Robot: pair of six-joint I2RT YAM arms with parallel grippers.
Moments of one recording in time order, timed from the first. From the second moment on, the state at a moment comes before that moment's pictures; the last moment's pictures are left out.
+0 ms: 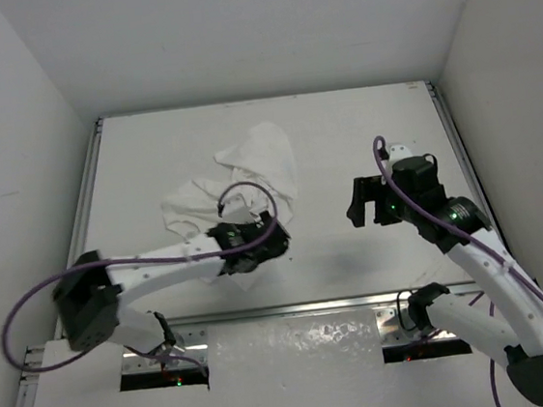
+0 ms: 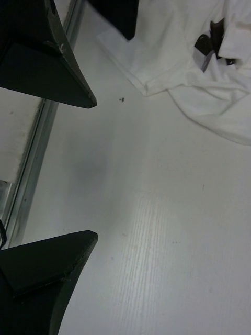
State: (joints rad) left arm -0.98 1.32 0.92 -0.75 -0.58 -1.27; right arm 0.37 0.82 0.85 -0.74 0.01 0.31
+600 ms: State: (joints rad) left arm -1.14 1.57 0.77 -0.77 -0.56 -1.63; right arm 0.37 0.86 0.82 -0.67 -0.04 0.27
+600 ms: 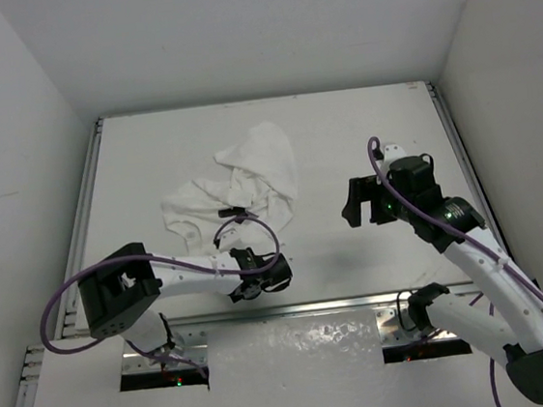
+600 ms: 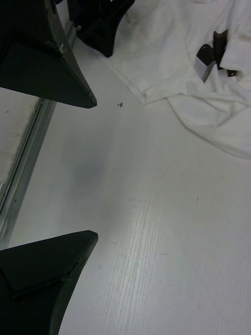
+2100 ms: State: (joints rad) left arm -0.75 0.94 0.48 -0.71 -0.42 -1.28; right arm 0.63 2.42 1.94 -0.40 0.11 0.00
